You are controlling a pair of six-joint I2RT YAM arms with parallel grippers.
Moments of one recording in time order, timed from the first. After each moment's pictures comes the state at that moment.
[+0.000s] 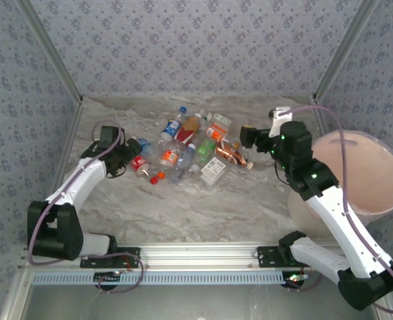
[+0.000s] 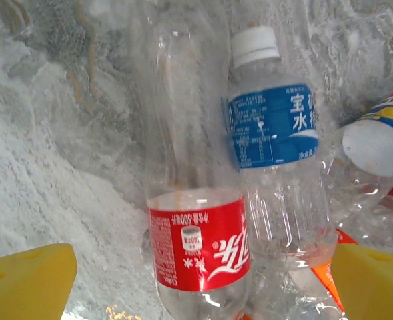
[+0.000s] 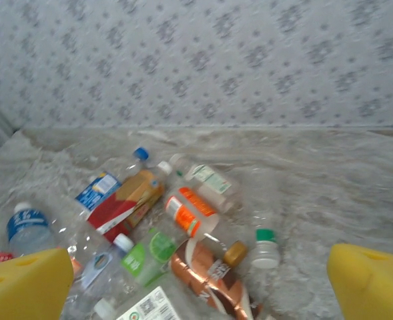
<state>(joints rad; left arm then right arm) -0.19 1.33 0.91 -0.55 -0.06 -0.88 0.47 0.95 1.07 -0.45 0.17 0.23</state>
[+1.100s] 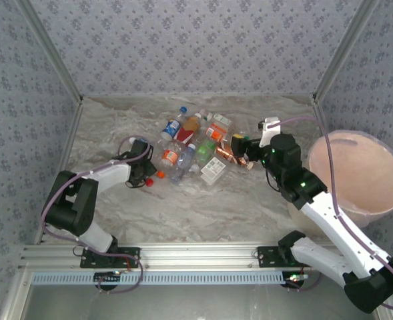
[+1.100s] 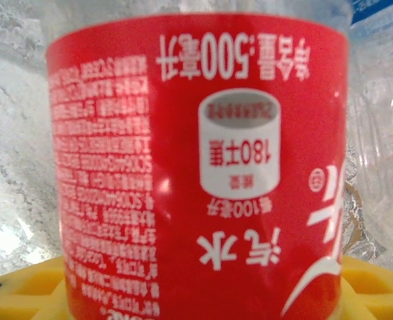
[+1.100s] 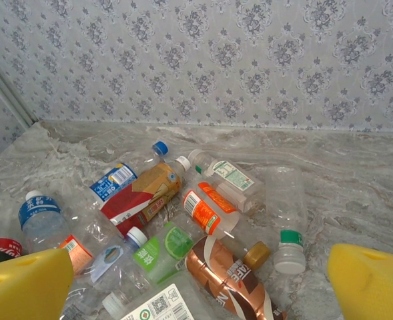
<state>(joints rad) -0.38 1.57 0.79 -0.37 -0.18 -0.98 0.54 0.90 0.90 -0.28 0.19 0.22</state>
